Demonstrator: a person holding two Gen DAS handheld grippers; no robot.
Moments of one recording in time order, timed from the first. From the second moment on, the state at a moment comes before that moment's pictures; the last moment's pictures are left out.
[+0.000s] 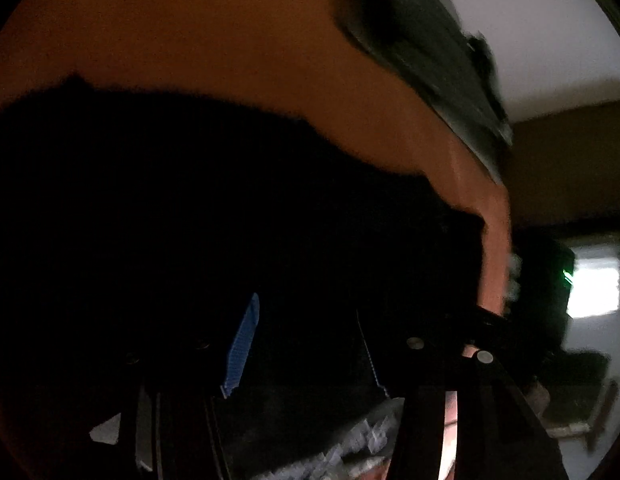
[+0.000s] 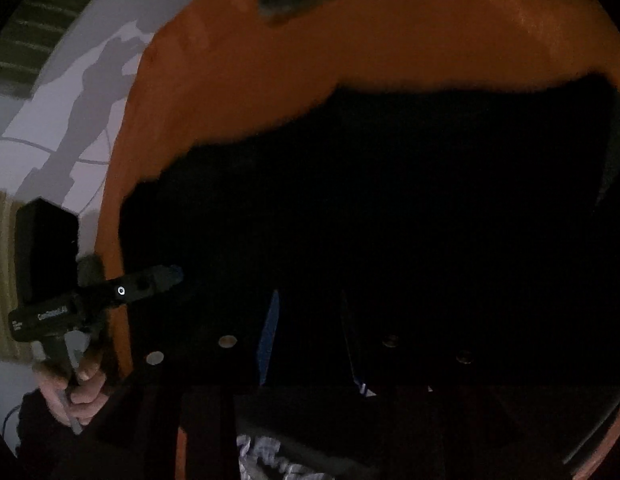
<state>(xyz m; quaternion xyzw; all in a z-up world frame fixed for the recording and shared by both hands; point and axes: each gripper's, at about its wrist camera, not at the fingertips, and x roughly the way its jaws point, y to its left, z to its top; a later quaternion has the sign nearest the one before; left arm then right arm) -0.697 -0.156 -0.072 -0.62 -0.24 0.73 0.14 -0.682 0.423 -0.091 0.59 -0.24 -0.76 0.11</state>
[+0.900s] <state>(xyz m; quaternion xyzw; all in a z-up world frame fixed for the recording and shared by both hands) -0.667 -0.240 -0.022 -0.47 -0.03 0.88 0.06 -0.665 0.454 -0.013 0.45 -0.11 -0.88 0.08</state>
